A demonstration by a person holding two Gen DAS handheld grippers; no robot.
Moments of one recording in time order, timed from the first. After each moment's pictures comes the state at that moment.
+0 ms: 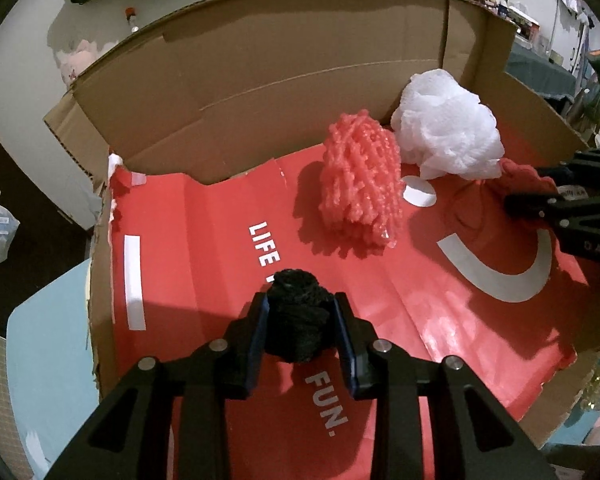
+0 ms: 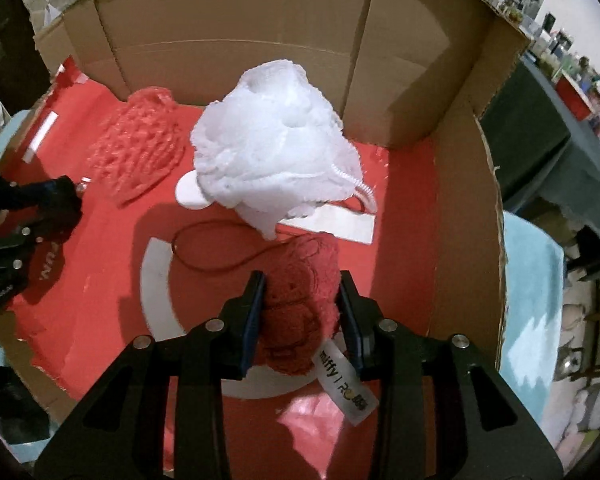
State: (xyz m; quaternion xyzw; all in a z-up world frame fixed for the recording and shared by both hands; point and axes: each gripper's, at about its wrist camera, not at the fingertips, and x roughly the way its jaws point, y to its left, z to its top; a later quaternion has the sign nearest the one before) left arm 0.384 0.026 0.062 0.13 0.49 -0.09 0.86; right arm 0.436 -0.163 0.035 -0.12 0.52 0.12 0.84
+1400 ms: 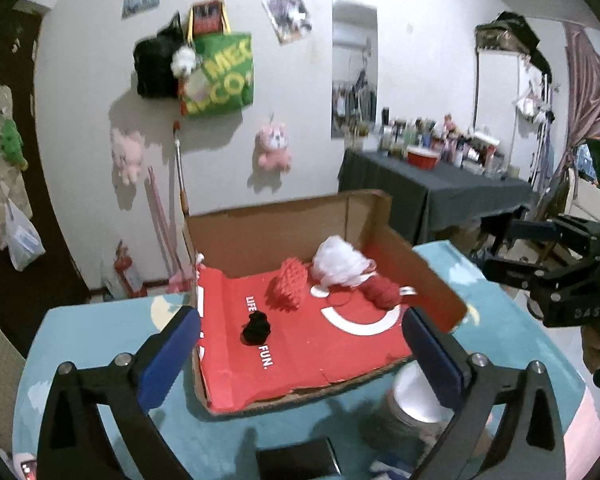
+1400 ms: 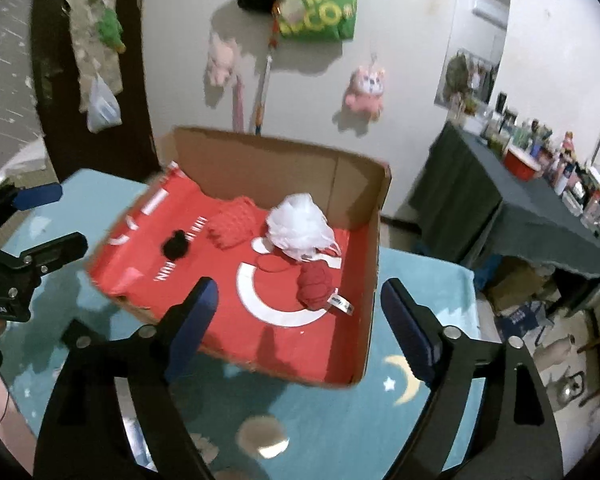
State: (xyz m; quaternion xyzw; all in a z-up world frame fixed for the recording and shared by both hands) left arm 0.176 0.030 0.219 0.04 0.25 -0.11 0.96; right arm 0.235 -0.181 0.198 -0.10 0.32 0.14 0.93
